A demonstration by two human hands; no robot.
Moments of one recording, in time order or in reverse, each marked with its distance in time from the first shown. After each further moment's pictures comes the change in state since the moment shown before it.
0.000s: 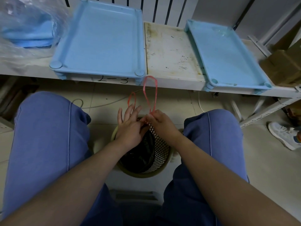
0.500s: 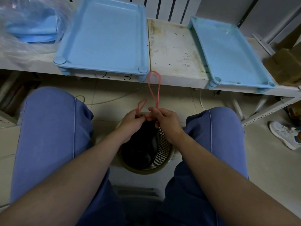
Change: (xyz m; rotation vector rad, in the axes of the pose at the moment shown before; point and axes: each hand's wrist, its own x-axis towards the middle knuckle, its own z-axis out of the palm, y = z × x) left_hand 0.018 0.001 -0.006 -1.033 -0.181 -0.635; right_hand -0.002 0.004 0.007 0.481 0.156 0.181
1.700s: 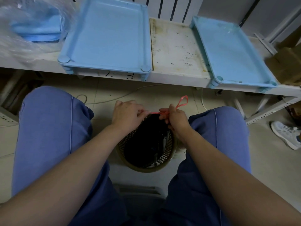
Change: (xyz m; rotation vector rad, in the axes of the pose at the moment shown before) left_hand -0.019 0.026 -0.033 0.937 0.248 0.638; right_hand 0.006 -0.010 -0.014 -0.099 0.174 0.216
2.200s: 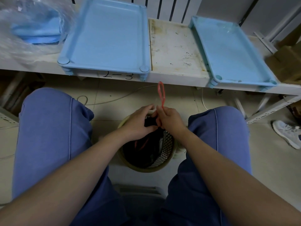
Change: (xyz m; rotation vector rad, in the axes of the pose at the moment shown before) left_hand -0.009 0.010 0.023 -0.504 -0.333 0.013; right_hand -0.008 0.003 0.005 -0.303 -0.134 -0.293
